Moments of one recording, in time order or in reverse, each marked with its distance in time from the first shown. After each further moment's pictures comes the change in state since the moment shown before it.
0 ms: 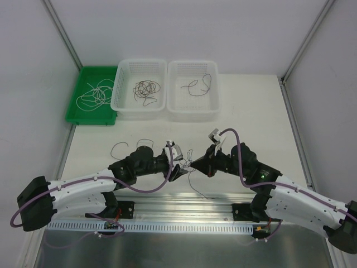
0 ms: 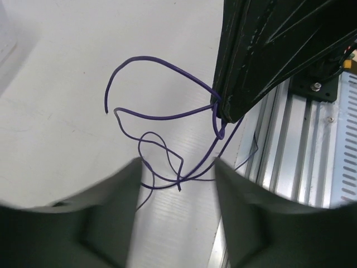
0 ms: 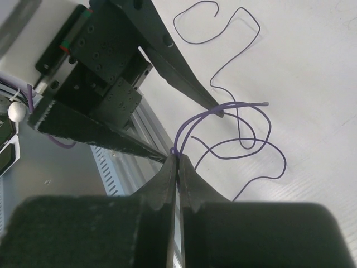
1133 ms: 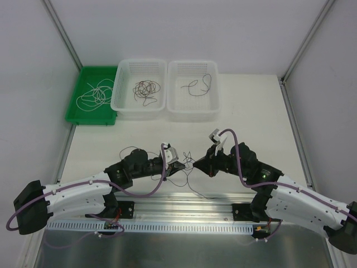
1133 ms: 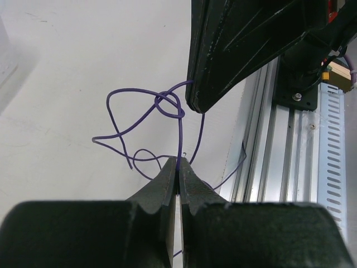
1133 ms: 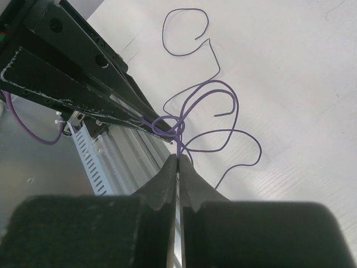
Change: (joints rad) left arm -0.013 -0.071 -0.048 0.056 0.022 -0.002; right arm 0.000 -0.006 0.024 -0.081 0.041 -0.038
